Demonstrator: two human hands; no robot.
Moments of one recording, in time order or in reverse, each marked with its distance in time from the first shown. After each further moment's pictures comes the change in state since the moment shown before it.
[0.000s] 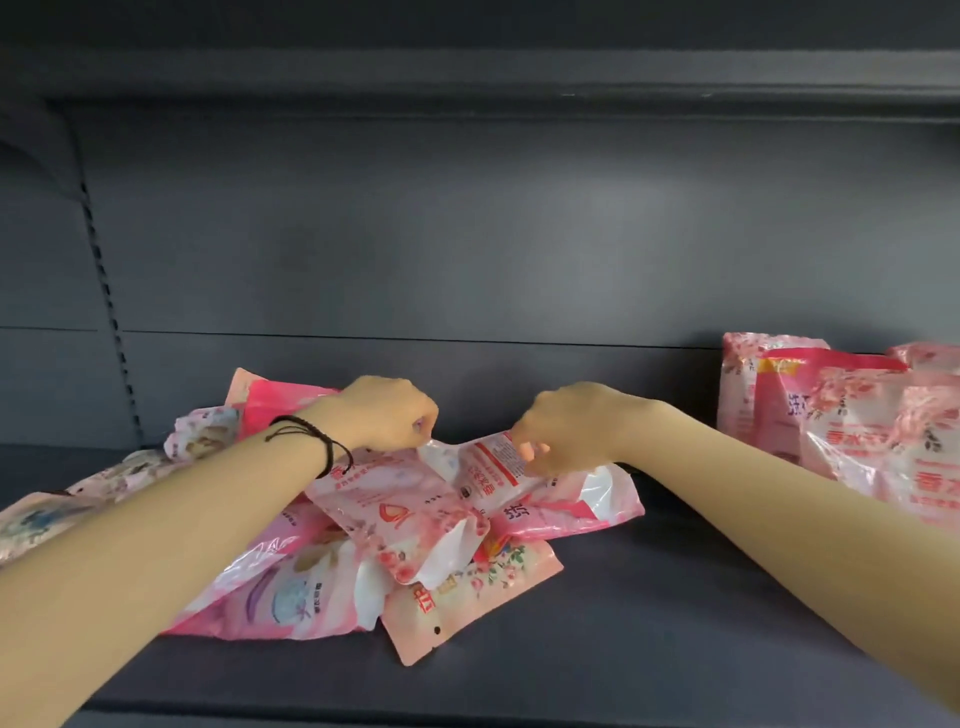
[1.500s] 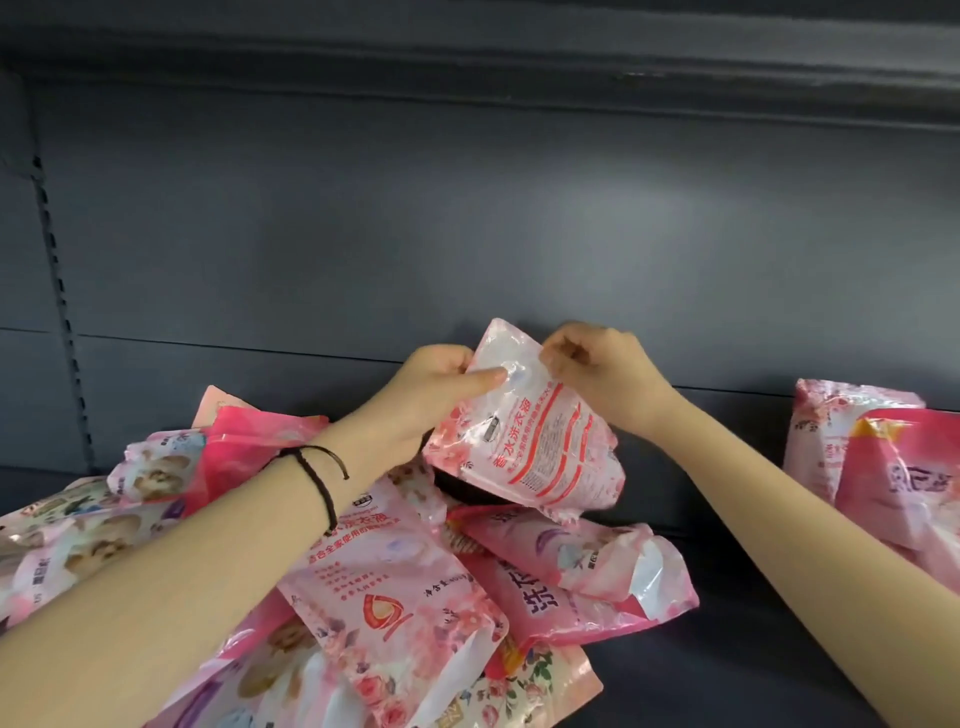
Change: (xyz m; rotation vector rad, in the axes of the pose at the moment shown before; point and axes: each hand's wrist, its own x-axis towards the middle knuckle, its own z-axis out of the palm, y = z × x) left_hand 0.049 0.011 -0.016 -1.650 0.412 -0.199; right_hand 0.074 0.077 0.013 0.816 0.725 0.337
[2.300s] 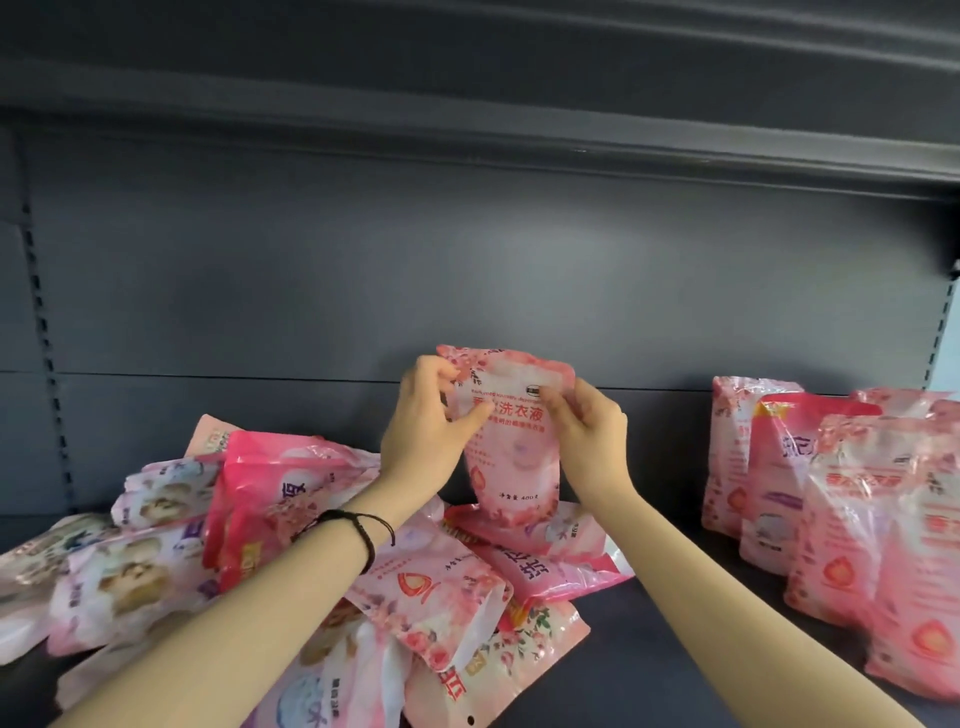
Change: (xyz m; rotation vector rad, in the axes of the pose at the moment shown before) left_hand -0.032 -0.023 0.001 0.472 0.303 0.401; right_hand -0.072 -0.048 0.036 0.420 0.507 0.273
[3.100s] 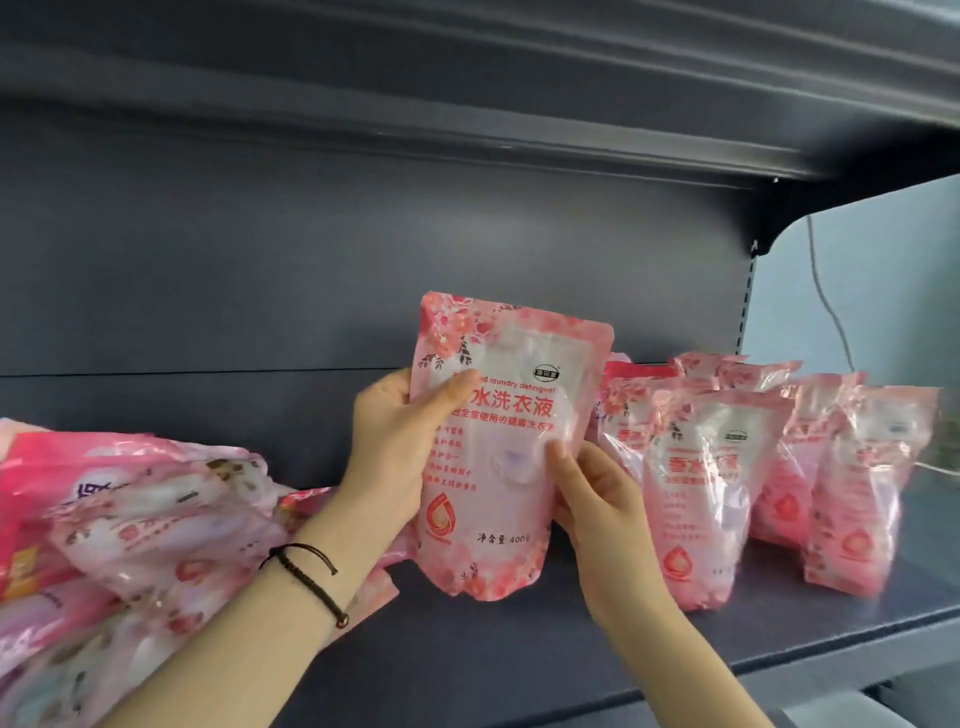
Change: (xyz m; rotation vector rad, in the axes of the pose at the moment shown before) left_hand -0.066 0.152 0.078 -1.014 -0.165 -0.305; right_hand -0.086 0.009 -0.180 0.459 -0.074 0.205
